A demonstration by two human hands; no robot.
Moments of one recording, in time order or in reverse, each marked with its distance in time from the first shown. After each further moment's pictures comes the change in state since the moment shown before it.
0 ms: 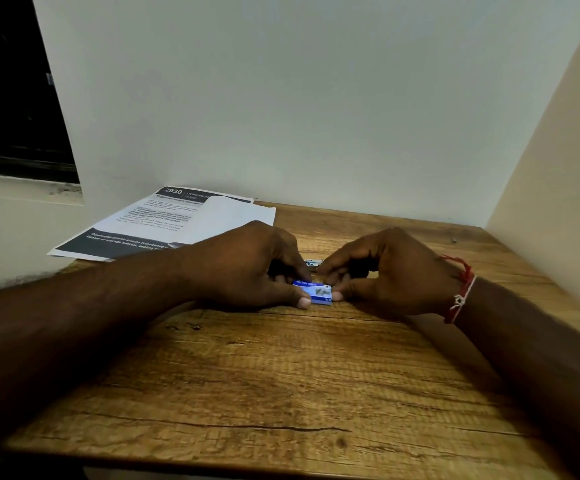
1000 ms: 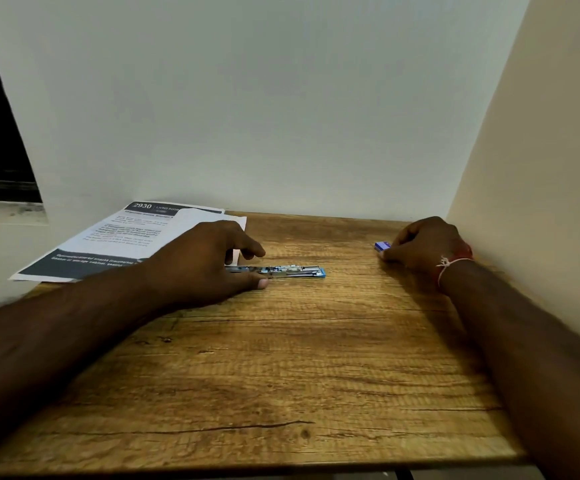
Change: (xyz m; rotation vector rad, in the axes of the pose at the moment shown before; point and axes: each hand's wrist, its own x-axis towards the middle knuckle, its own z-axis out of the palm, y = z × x) left_hand 0.002 -0.023 0.005 0.095 0.220 -0.204; right_hand -0.018 0.090 -0.063 -0.270 0.517 0.827
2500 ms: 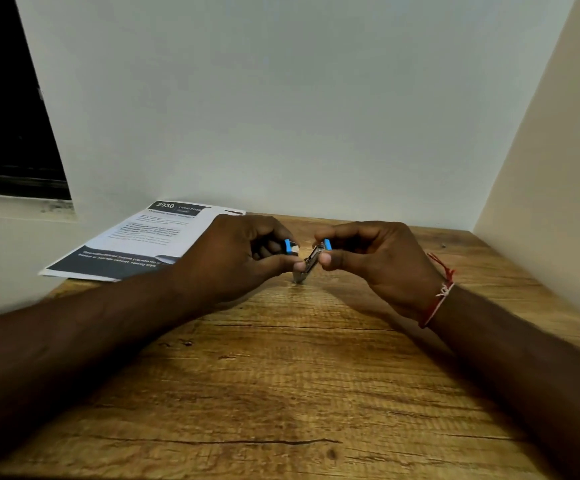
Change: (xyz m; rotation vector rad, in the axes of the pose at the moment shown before) left_hand 0.003 0.018 0.000 -0.339 0.185 0.038; right_hand -0.079 -0.081 0.034 0.866 -0.354 -0.555
